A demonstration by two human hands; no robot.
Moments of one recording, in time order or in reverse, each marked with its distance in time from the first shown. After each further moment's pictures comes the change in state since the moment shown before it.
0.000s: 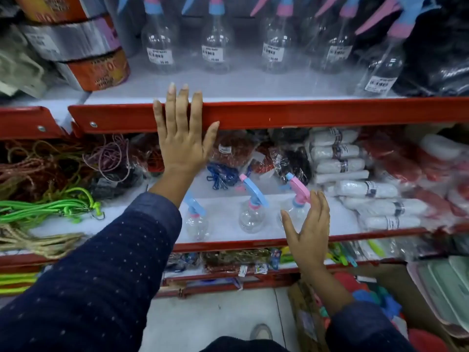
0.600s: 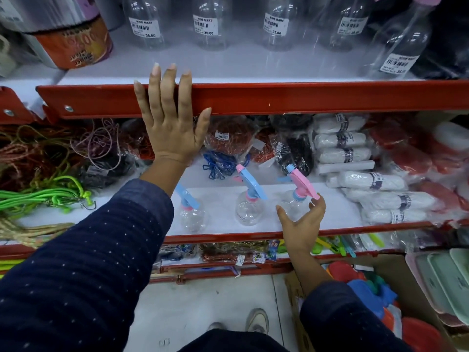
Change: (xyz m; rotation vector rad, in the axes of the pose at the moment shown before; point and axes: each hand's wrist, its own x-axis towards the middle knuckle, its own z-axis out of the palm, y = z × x) left_hand 0.000 -0.004 0.020 0.089 0.135 0.039; right_hand 0.003 0.025 0.045 0.298 0.044 0.468
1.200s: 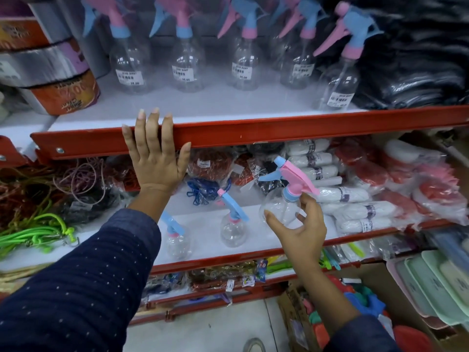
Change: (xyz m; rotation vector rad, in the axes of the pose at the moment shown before) left_hand 0.002 0.002 -0.005 -0.042 -0.029 -0.005; right_hand -0.006 -0.087 -0.068 0.088 0.016 -0.238
